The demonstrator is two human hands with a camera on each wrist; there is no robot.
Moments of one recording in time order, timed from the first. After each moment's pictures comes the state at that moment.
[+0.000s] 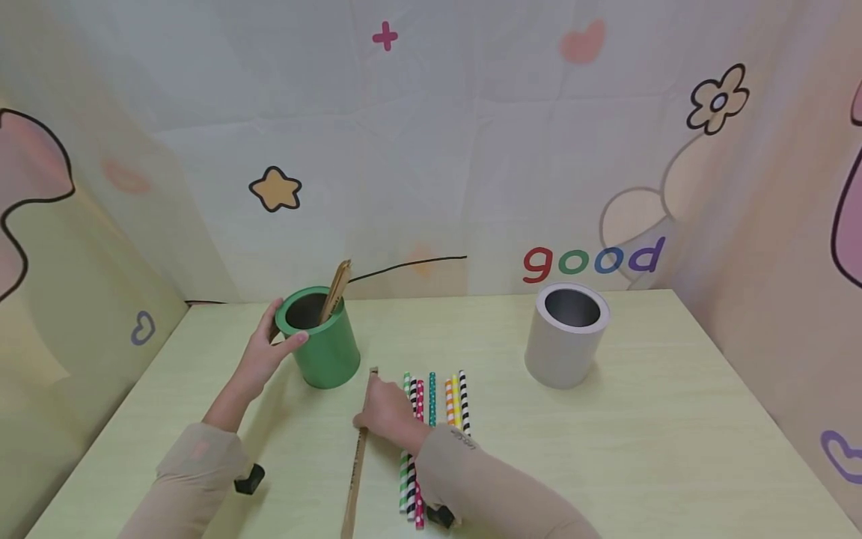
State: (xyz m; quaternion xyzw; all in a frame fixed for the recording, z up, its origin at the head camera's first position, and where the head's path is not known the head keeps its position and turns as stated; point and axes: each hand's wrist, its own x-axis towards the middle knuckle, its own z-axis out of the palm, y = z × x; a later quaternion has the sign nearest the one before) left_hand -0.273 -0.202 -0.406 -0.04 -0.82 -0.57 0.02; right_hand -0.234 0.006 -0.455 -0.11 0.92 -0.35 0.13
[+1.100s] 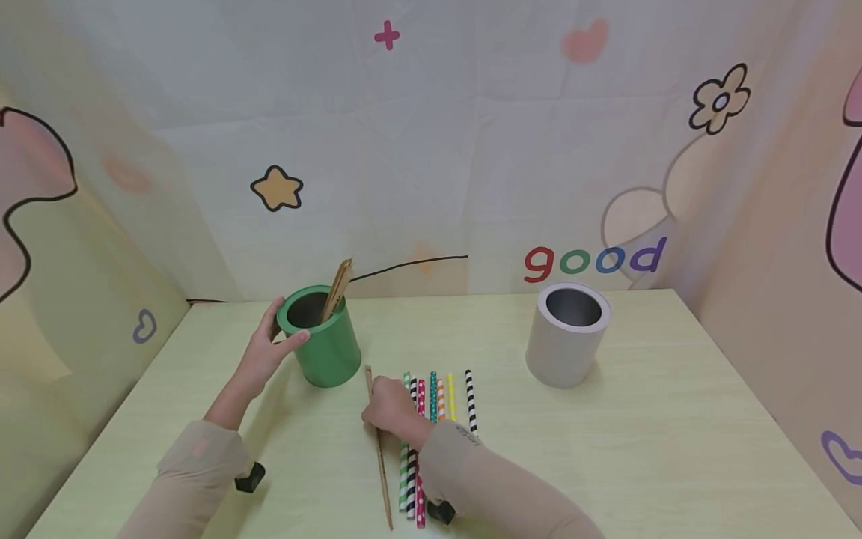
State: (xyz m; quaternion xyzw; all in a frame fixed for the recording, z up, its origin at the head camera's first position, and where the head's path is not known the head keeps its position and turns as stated) left_hand -0.273 -0.202 -0.405 -0.05 -0.82 -0.58 0.03; right_hand -0.239 0.010 -0.454 -0.10 0.91 -0.37 0.15
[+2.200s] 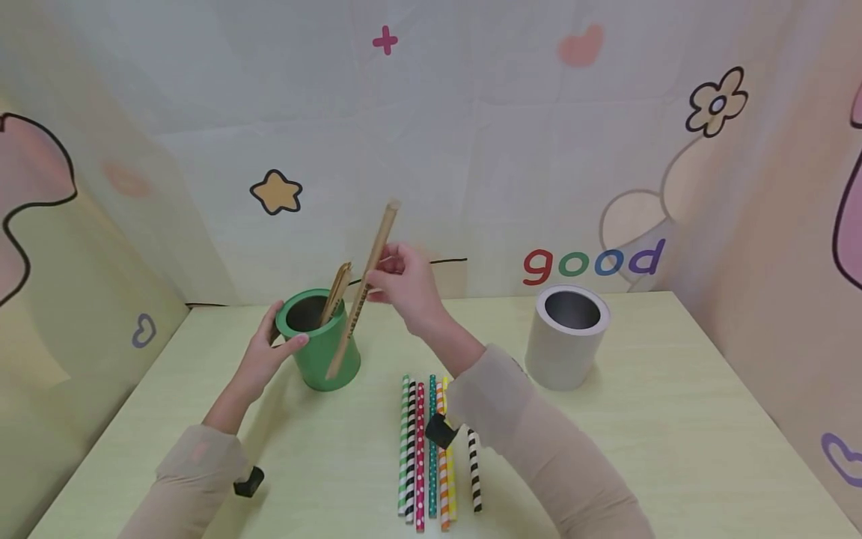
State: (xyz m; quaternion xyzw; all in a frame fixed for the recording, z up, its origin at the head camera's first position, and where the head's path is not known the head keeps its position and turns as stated) left_hand -0.273 -0.202 -0.404 -0.04 -0.81 -0.58 0.02; right_hand -0.266 0.052 -0.281 -0.13 0.65 -0.75 0.04
